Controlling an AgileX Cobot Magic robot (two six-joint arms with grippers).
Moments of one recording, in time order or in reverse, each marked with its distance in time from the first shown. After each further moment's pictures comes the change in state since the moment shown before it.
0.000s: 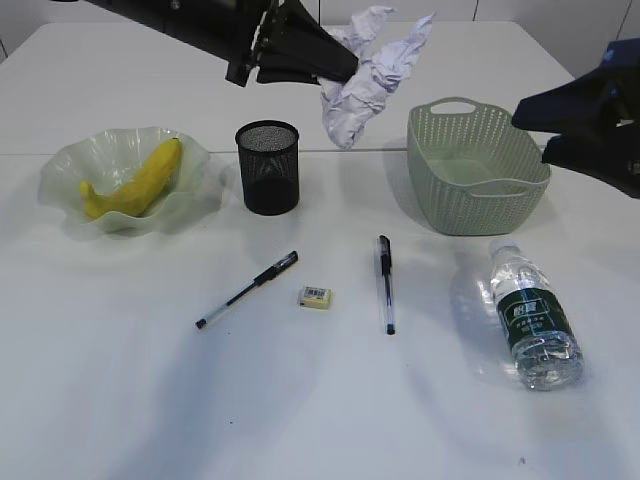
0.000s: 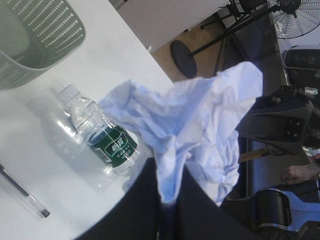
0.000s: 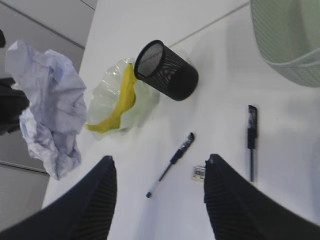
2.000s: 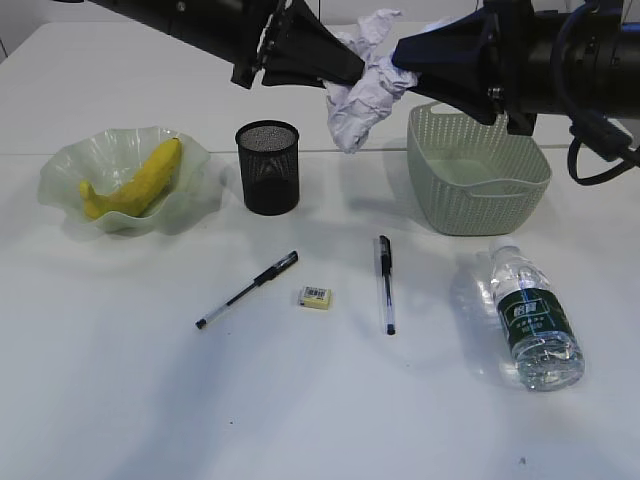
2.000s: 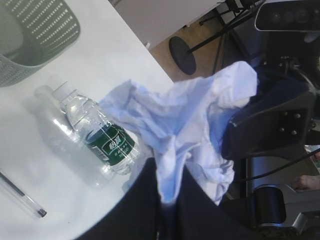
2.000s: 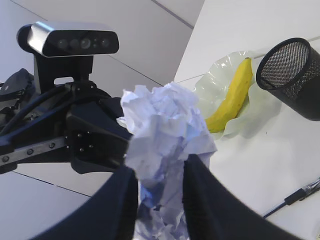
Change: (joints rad) left arm -0.013 0.000 0.000 0.002 0.000 0.000; right arm 0.112 0.357 -0.248 0.412 0.276 -0.358
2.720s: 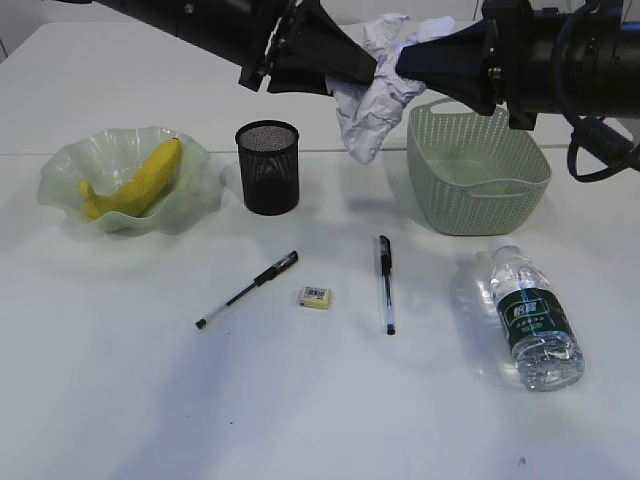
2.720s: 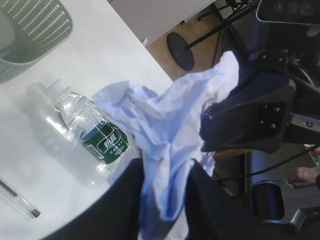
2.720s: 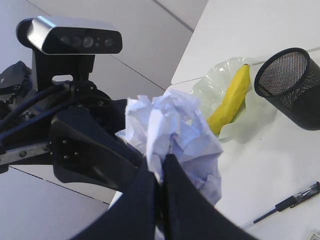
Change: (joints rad) left arm -0.019 0.000 0.000 0.005 0.000 0.001; right arm 0.000 0.000 -0.002 0.000 -0.001 -0.068
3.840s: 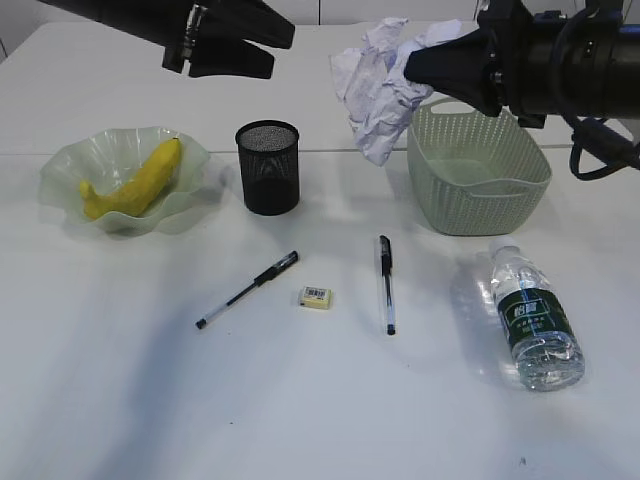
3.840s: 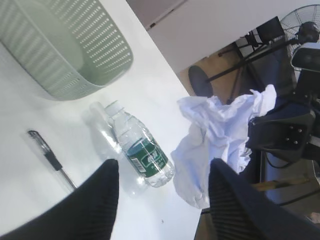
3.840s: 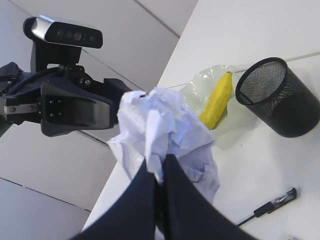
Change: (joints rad) left arm 0.160 0.000 0.000 -0.008 0.000 -0.006; right arm 0.000 0.000 0.000 0.000 -0.065 -0.036
